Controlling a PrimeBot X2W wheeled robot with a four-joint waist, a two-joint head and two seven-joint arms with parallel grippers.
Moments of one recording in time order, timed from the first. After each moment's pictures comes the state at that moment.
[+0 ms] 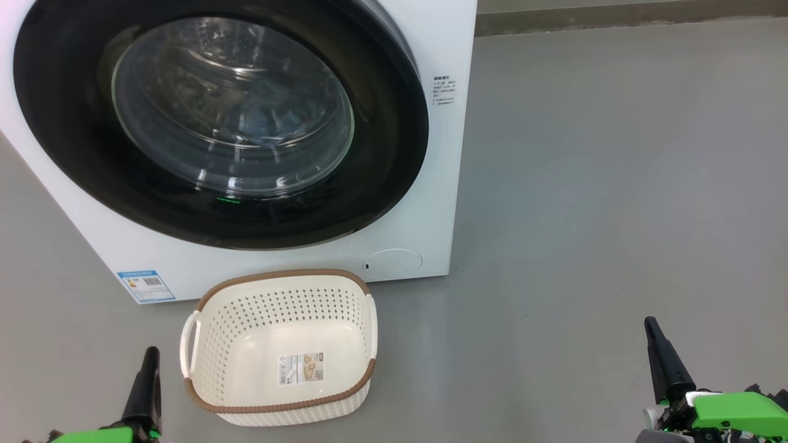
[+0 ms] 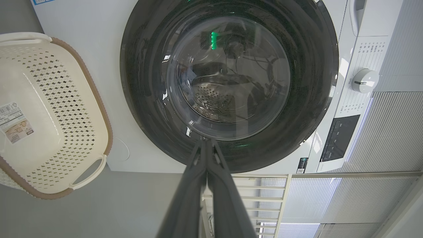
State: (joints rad) left arm -0.07 0.04 0.08 0.26 -1.62 -0.12 0.11; right arm -0.07 -0.05 -0.12 0.27 1.62 0.13 0.10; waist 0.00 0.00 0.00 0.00
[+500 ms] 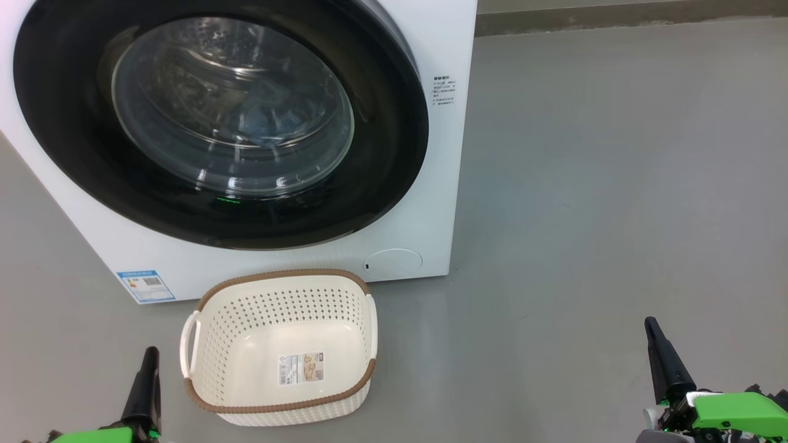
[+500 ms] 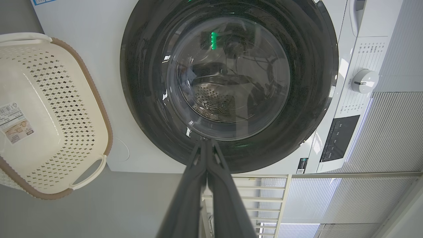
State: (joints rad) left arm -0.07 0.04 0.08 0.26 -1.62 -0.12 0.11; right arm -0.07 -0.05 -0.13 0.27 1.62 0.13 0.10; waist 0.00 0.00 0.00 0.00
